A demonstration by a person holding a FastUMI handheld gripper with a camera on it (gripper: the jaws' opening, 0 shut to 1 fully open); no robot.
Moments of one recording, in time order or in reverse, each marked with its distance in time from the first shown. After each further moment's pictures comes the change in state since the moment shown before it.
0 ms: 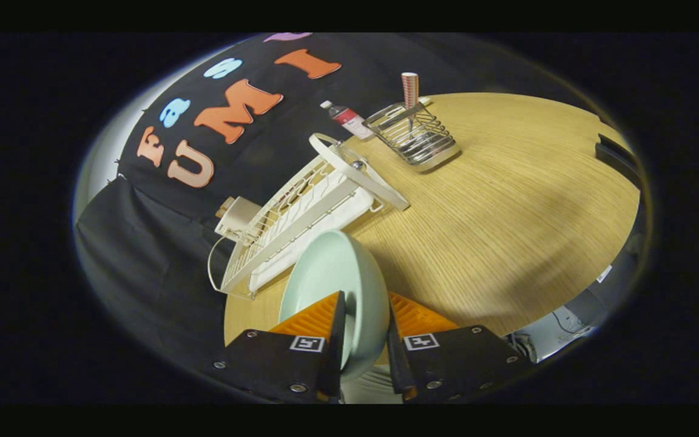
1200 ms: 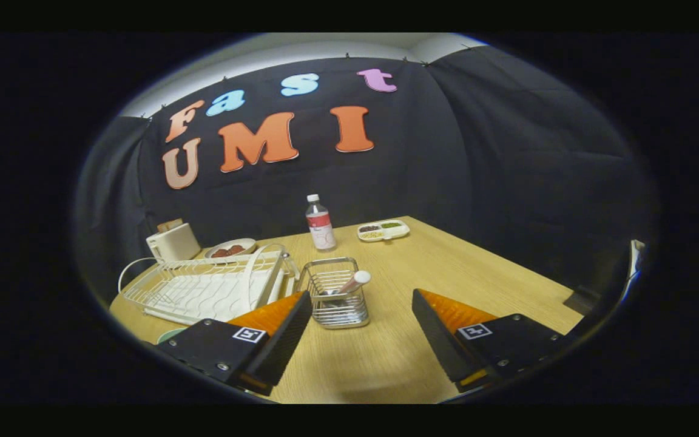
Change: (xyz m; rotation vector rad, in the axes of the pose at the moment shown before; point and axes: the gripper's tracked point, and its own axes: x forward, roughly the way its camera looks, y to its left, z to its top) arm -0.036 -0.058 0.234 -0.480 -0.563 -0.234
